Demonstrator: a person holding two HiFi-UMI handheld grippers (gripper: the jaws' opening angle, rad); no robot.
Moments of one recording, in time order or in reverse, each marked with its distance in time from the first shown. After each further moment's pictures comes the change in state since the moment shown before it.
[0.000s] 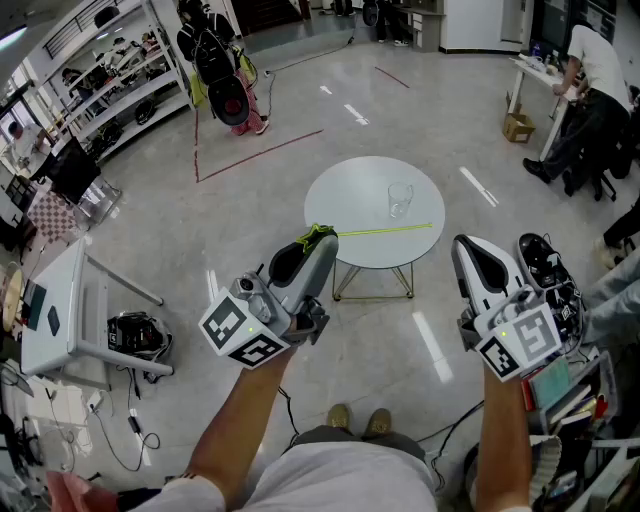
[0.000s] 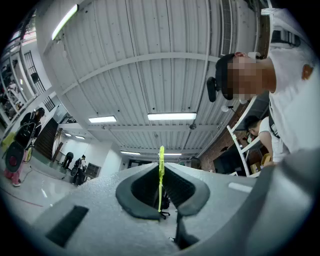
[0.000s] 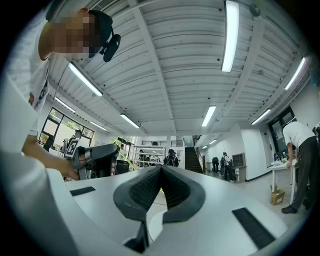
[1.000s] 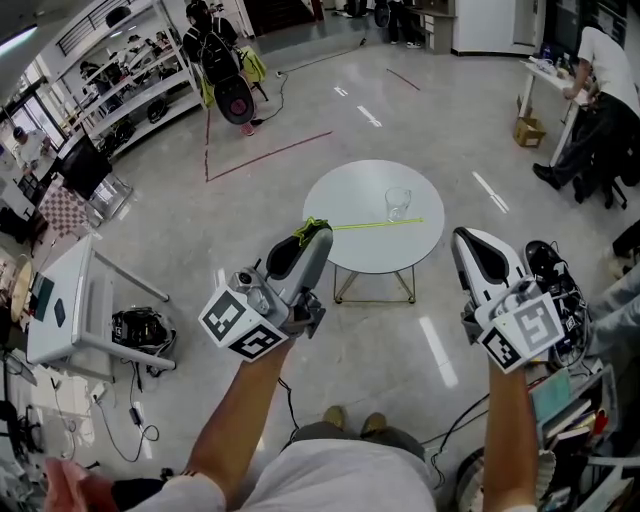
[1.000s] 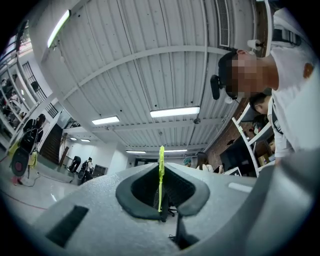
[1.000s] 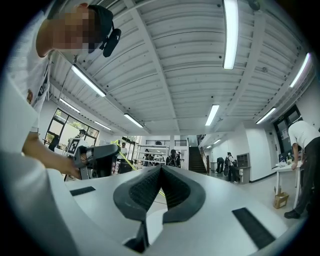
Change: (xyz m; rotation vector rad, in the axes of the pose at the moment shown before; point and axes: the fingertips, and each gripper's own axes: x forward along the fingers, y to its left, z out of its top) left arm 0.033 -0.001 -0.022 0.051 0.025 0.064; right arm -0.006 -0.045 -0.002 -0.014 0.008 0.055
